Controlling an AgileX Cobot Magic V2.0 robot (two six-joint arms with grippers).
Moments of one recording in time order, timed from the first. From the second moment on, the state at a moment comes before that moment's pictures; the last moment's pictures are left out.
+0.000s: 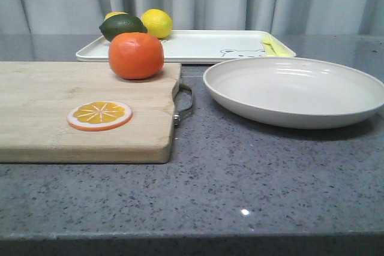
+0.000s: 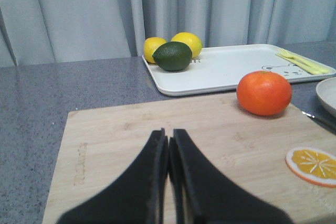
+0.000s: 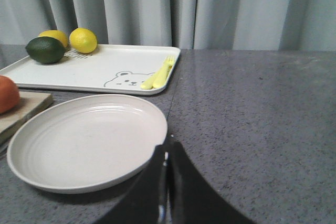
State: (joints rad) left arm -0.22 0.04 -0.16 -0.15 0.22 0.11; right arm 0.16 0.00 -0.29 0.12 0.45 0.00
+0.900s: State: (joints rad) left arm -0.22 0.48 -0.56 -0.34 0.42 0.12; right arm 0.16 0.28 -0.60 0.34 0.72 0.00
